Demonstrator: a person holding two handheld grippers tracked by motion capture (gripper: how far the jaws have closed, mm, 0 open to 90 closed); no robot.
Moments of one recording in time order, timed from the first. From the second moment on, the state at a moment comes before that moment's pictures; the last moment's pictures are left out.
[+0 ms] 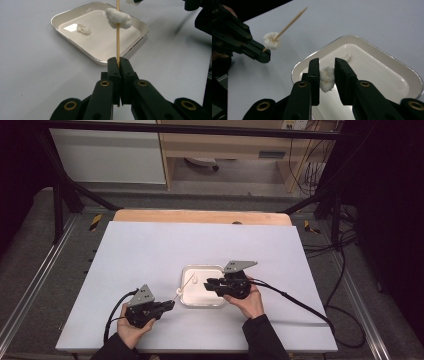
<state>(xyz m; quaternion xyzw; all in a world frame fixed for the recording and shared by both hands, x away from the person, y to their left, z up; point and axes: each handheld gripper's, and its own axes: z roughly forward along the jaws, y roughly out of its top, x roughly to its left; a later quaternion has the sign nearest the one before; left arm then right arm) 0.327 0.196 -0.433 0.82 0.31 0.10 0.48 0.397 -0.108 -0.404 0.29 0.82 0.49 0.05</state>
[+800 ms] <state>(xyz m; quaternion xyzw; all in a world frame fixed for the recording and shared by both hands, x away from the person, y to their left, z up) 0.322 0.189 -0.433 0.82 0.27 0.09 0.49 0.401 -0.131 -0.362 0.30 0.74 0.60 0.01</state>
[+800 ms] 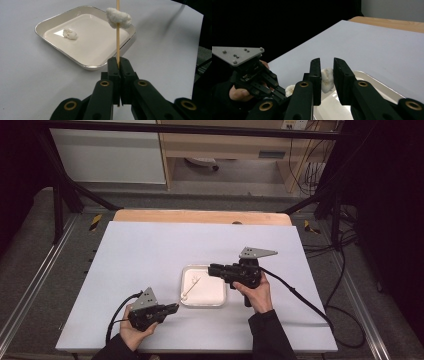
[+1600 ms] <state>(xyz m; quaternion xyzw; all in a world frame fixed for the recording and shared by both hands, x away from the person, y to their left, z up) 0.321 0.187 -0.432 0.82 0.27 0.10 0.49 0.403 -0.117 -0.376 0.30 0.73 0.61 -0.05</state>
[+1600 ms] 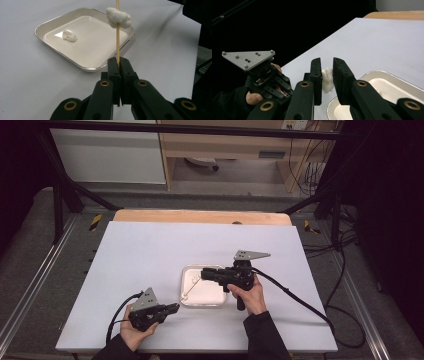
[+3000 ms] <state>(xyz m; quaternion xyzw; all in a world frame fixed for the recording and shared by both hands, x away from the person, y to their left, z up) 0.319 0.179 -0.435 0.83 0.26 0.13 0.47 0.392 -0.099 -0.400 0.29 0.72 0.63 -0.09</state>
